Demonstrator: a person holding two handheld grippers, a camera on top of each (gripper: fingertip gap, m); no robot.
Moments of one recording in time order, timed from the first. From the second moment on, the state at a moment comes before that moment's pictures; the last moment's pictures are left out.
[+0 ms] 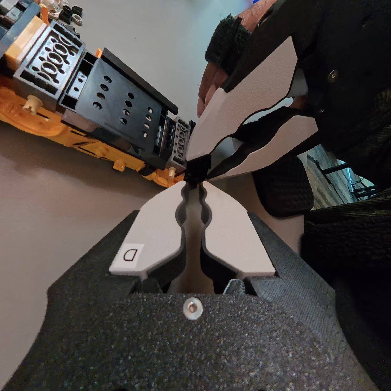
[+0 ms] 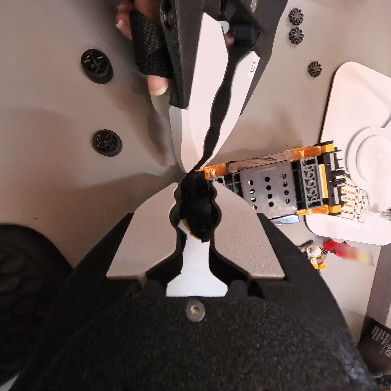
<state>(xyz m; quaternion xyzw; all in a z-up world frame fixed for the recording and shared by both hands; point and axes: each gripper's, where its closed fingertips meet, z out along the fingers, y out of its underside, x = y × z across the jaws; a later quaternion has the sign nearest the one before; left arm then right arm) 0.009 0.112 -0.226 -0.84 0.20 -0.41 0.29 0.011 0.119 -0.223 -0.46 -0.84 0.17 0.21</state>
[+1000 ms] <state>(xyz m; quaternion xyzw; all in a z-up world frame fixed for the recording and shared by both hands) 0.026 0.110 -0.223 -0.83 0.23 -0.40 0.30 0.019 0.128 -0.216 -0.44 -0.85 0.16 0.26</state>
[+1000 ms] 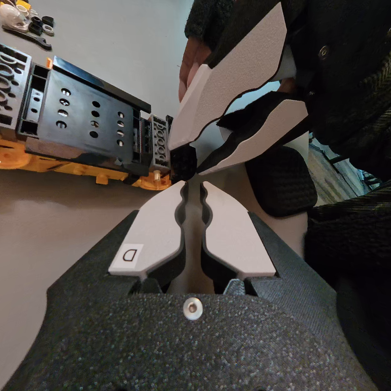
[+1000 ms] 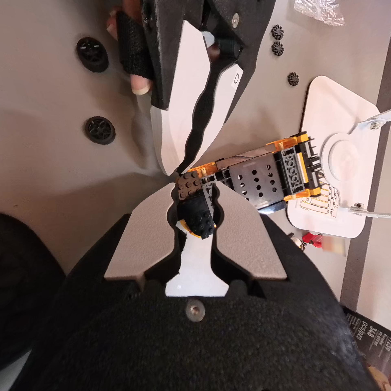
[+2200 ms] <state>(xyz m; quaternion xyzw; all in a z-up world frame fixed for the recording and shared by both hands) 0.026 0.097 -0.215 -0.82 0.31 -0.36 0.31 0.065 0.086 -0.246 -0.53 -0.79 0.23 0.22</state>
